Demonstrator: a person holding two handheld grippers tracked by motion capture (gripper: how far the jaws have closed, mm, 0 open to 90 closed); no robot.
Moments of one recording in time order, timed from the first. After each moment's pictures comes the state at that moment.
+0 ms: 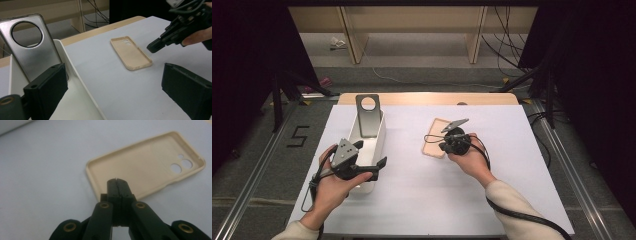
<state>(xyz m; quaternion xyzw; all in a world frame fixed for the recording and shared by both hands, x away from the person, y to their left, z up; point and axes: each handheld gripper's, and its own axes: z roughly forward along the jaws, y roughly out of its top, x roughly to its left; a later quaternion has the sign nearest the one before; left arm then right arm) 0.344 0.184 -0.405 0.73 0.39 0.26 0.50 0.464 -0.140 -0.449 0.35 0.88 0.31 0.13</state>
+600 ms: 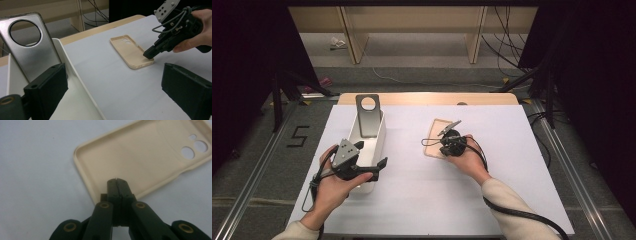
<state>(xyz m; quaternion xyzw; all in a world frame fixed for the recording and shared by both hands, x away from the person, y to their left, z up) 0.344 0.183 -0.407 0.73 0.38 0.25 0.50 0.474 -0.134 -0.468 0.35 0.90 0.25 0.13</state>
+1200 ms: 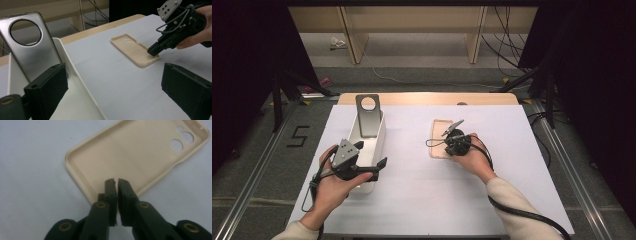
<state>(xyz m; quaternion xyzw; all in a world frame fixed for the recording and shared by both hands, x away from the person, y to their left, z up) 0.344 0.184 -0.407 0.74 0.39 0.25 0.50 0.476 -0.146 -0.464 0.33 0.91 0.22 0.14</state>
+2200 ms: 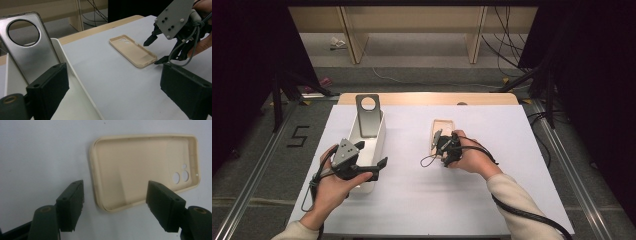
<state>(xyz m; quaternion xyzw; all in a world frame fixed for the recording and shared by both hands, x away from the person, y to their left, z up) 0.344 0.183 -0.405 0.73 0.39 0.25 0.50 0.465 -0.117 -0.452 0.10 0.97 0.09 0.21</state>
